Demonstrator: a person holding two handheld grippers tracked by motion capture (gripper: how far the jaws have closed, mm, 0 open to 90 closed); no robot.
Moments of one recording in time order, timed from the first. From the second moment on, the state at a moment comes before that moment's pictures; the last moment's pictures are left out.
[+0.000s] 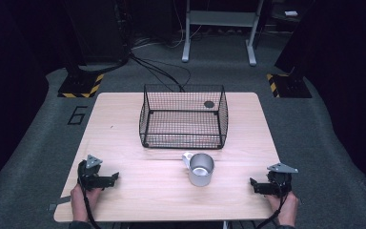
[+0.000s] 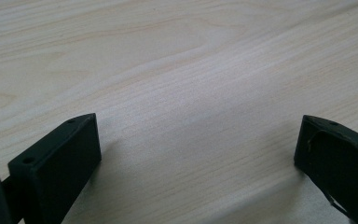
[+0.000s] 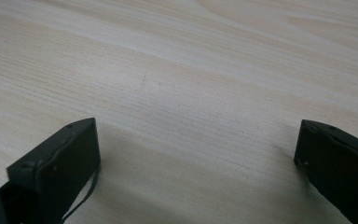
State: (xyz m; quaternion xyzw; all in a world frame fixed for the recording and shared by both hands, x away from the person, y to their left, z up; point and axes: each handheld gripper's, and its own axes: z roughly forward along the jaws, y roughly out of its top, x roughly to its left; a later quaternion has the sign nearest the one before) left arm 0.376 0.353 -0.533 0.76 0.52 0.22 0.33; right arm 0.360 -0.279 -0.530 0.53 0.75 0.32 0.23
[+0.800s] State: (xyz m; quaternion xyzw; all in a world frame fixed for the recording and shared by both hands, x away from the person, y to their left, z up) left arm 0.376 0.352 -0.533 0.76 0.52 0.23 0.33; right arm 0.362 -0.281 -0.526 0.54 0.75 0.32 0.21
